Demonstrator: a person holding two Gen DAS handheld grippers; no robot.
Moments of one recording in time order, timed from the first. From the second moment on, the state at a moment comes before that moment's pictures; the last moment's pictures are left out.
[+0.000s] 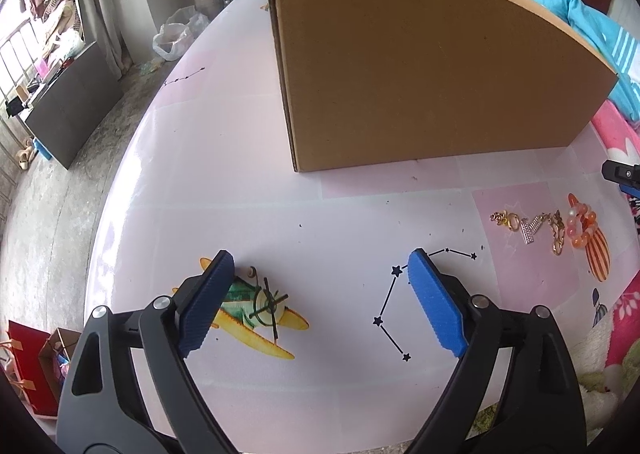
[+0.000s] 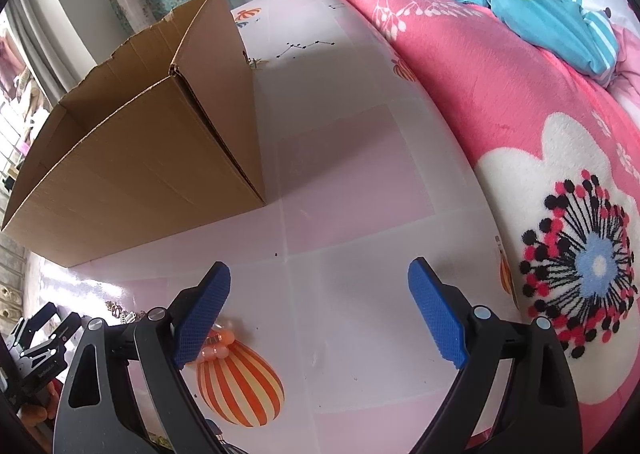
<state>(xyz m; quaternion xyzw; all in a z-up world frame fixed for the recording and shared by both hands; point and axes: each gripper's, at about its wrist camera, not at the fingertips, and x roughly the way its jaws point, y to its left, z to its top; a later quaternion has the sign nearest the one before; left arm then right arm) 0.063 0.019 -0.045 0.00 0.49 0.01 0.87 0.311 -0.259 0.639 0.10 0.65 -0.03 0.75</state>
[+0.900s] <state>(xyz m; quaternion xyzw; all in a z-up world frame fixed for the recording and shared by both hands) 0.067 0.020 -0.046 0.00 0.51 0.01 0.86 0.314 -0.260 0.626 0.11 0.64 -0.03 0.76</state>
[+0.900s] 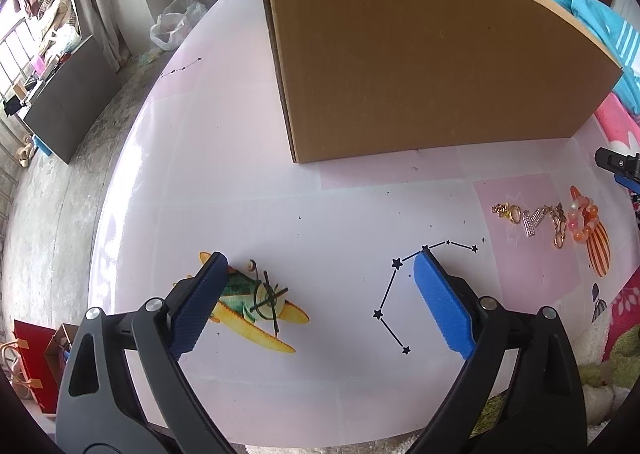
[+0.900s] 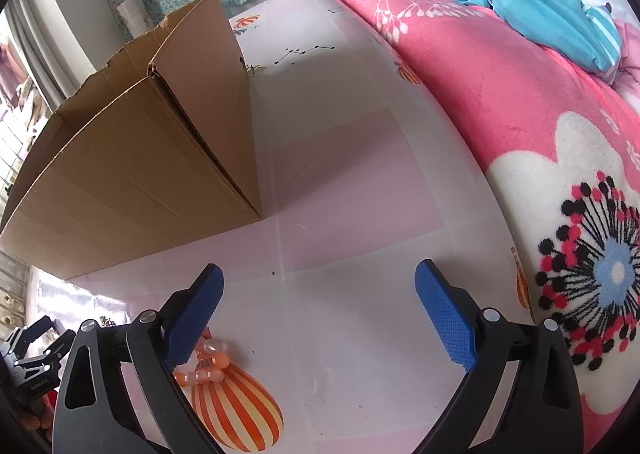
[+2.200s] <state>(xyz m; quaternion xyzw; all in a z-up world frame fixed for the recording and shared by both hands) 0.063 0.012 -0.042 0.00 0.52 0.01 0.85 0.313 -0.252 0.623 0.10 0.64 -0.02 0.76</state>
